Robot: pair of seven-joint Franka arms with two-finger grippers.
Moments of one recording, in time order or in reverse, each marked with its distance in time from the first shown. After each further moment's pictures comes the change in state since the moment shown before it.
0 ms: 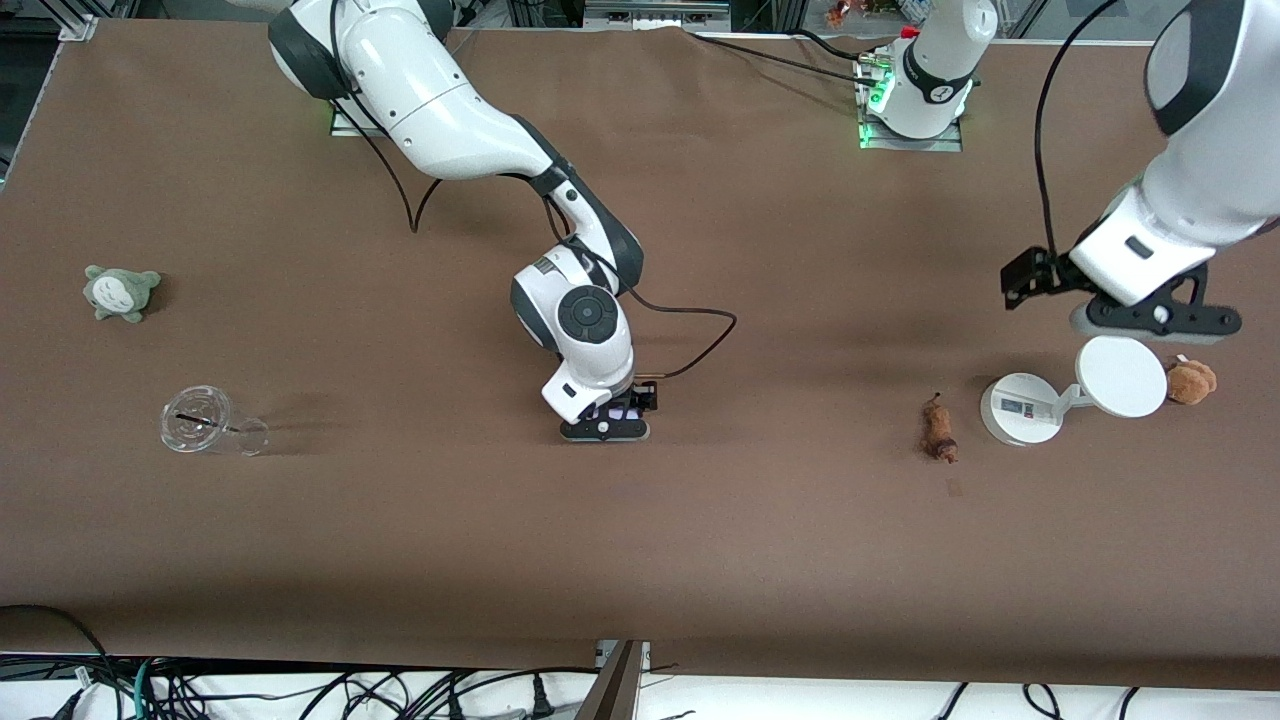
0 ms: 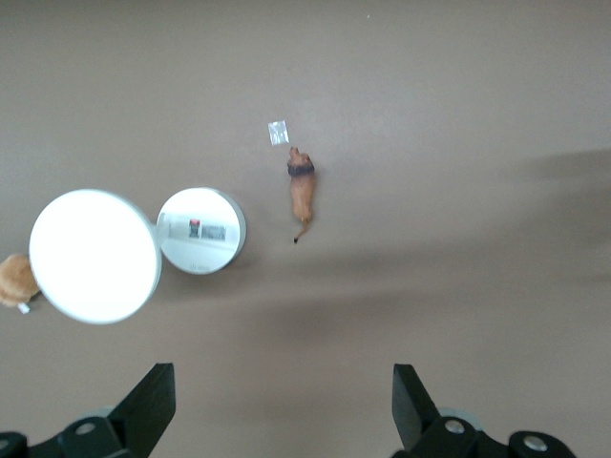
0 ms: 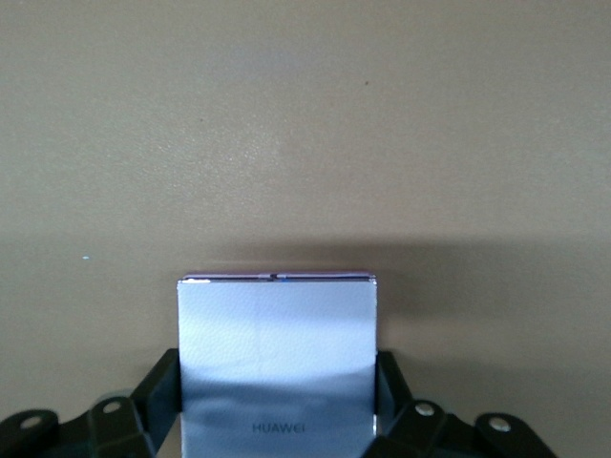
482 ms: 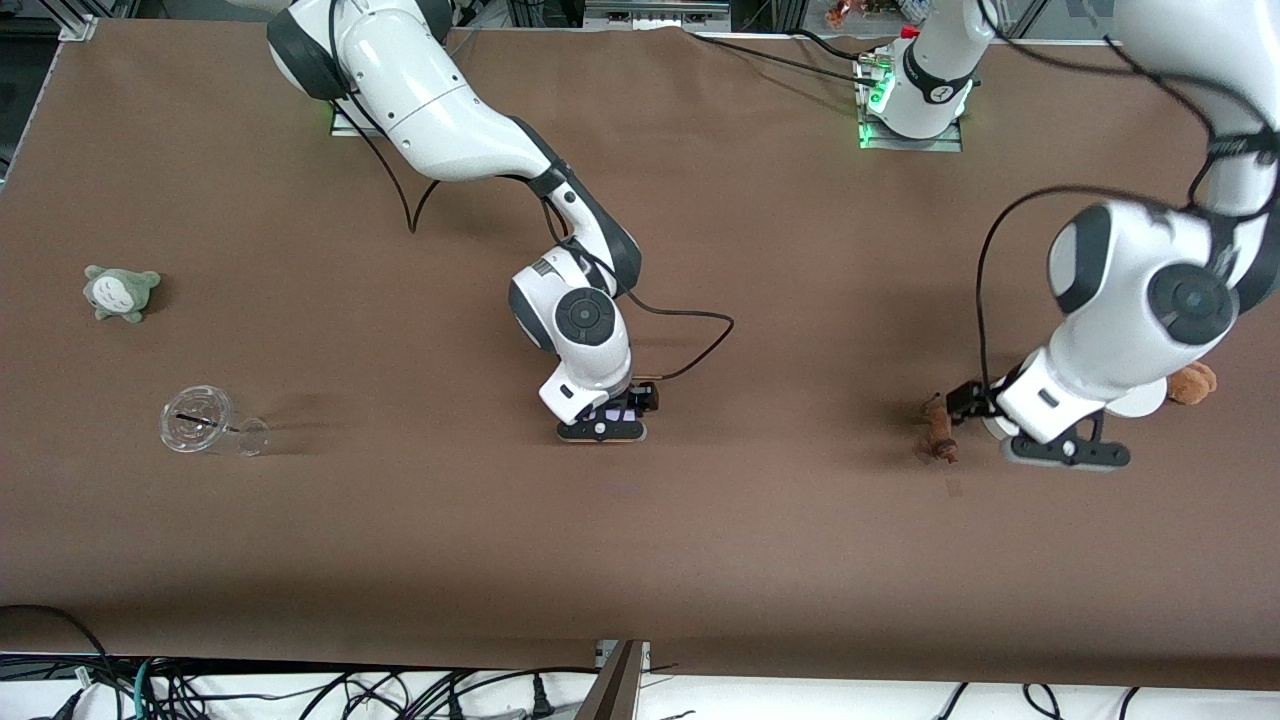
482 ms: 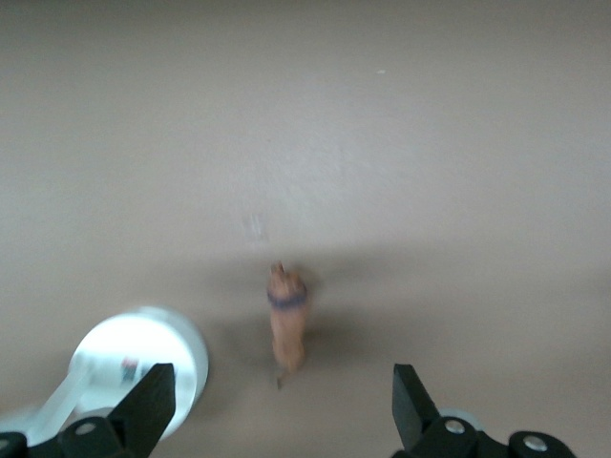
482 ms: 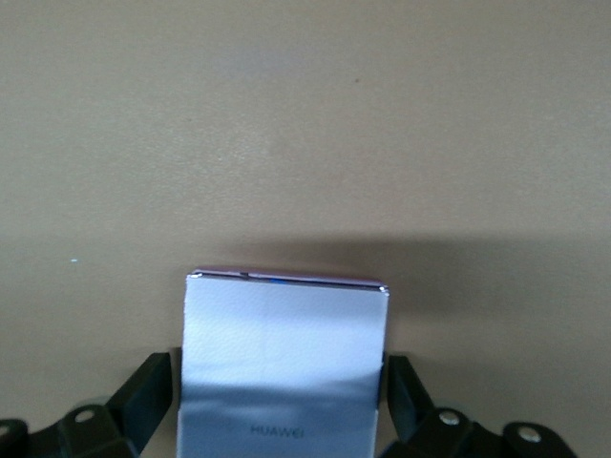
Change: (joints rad) left arm -0.001 0.273 0.008 -0.019 0.018 0.366 0.002; right arm -0.002 0.000 0.002 -0.008 0.000 0.020 0.004
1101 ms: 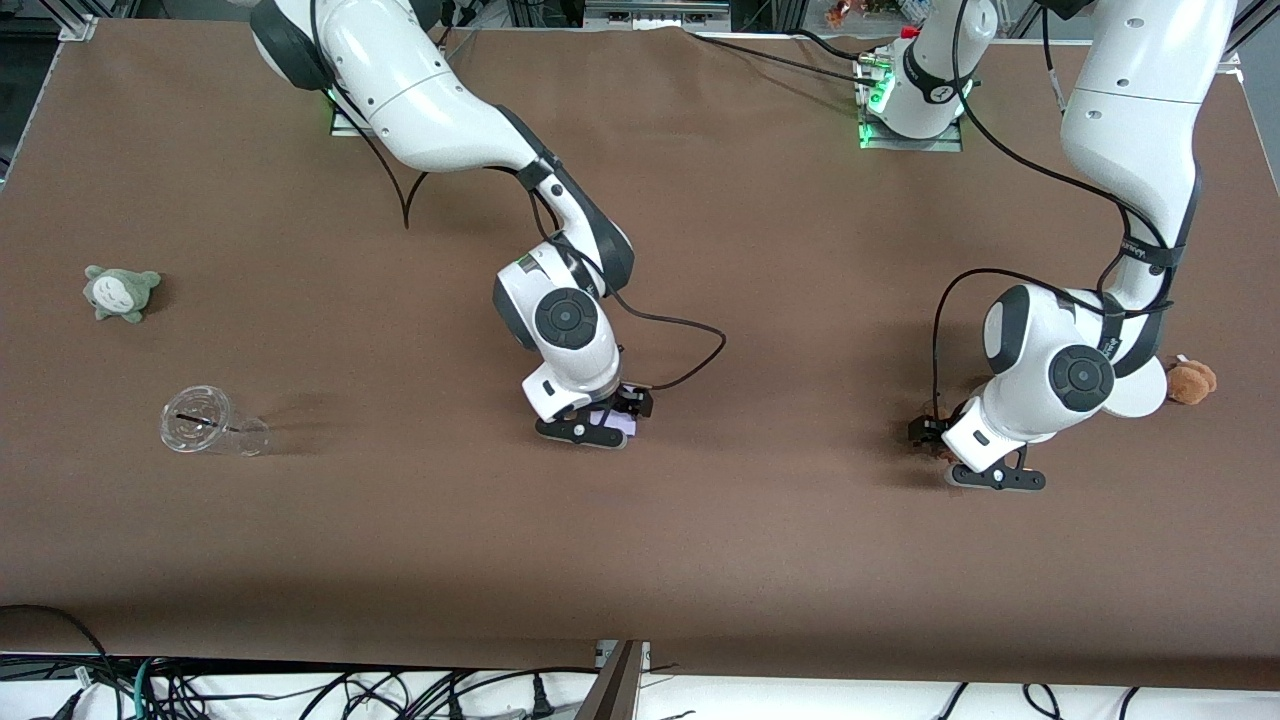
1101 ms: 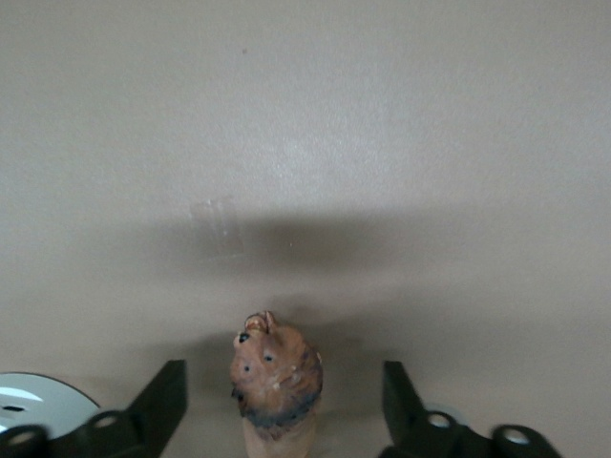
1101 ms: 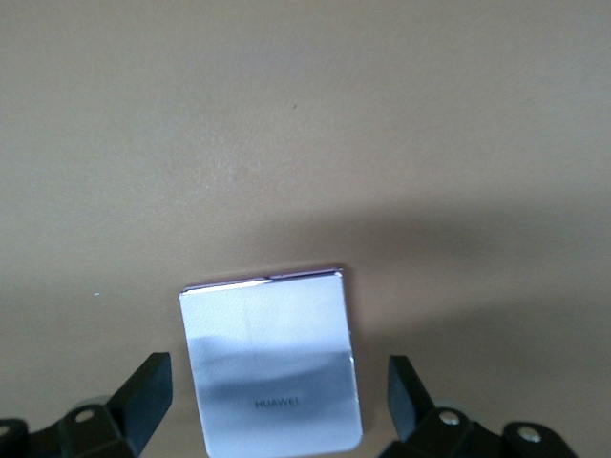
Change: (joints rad) left arm 0.001 0.320 0.044 -0.040 0.000 0.341 0.007; right arm -0.017 -0.025 0.000 -0.012 0.048 -0.011 0.125
